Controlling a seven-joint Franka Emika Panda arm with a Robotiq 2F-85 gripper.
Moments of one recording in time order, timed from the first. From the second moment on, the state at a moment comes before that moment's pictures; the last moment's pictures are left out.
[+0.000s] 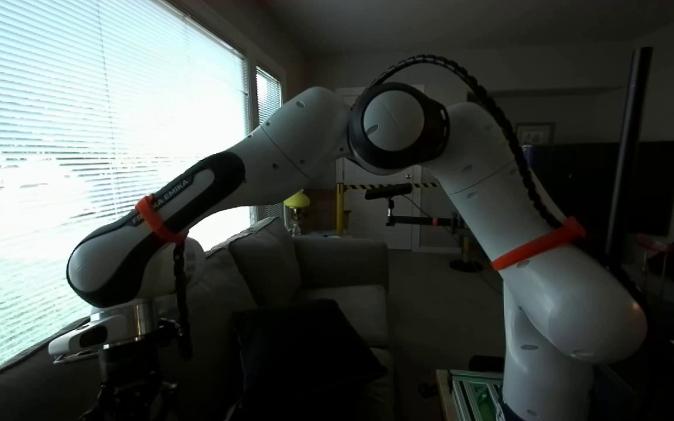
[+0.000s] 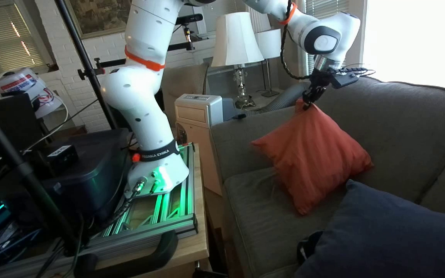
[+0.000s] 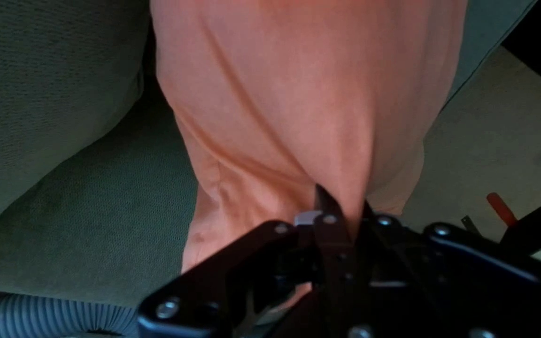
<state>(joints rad) -0.10 0.59 0.22 -1.71 0.24 2.04 -2.10</state>
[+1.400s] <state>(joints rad) -0.04 0.68 0.31 -1.65 0.44 2.24 -1.95</state>
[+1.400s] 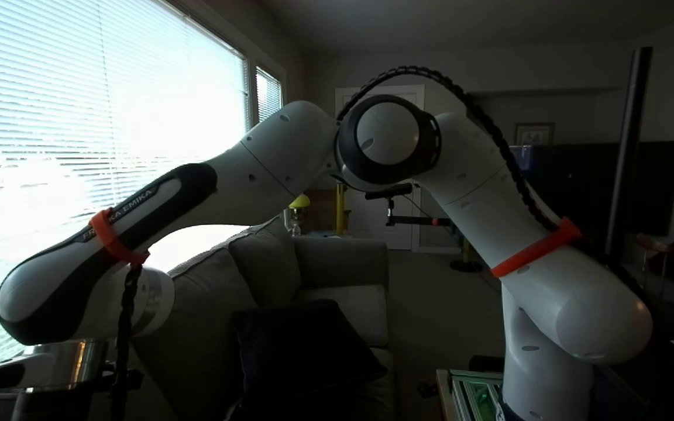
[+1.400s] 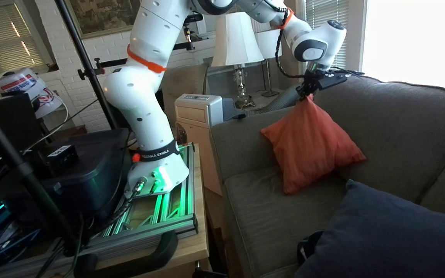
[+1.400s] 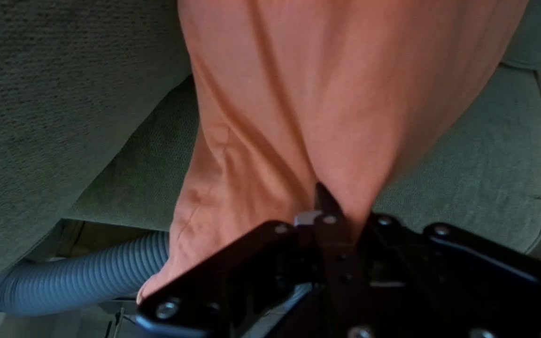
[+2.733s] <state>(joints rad) -0.11 0.63 0.30 -1.59 0.60 2.24 -1.71</state>
